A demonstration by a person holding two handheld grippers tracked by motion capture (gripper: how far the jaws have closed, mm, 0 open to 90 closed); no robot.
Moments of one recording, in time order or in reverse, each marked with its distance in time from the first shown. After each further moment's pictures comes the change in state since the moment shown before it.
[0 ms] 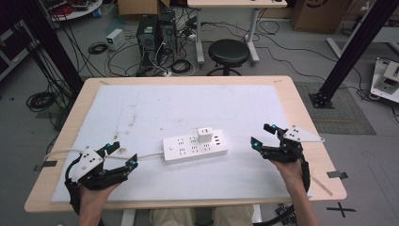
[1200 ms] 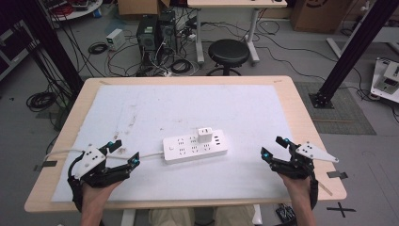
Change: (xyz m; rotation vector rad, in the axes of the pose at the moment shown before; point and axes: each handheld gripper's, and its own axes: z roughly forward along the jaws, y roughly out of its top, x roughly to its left) left arm 0.000 0.002 0.006 0.002 -0.004 0.007; right arm 0.015 -0.025 -0.038 -0.018 -0.118 0.091
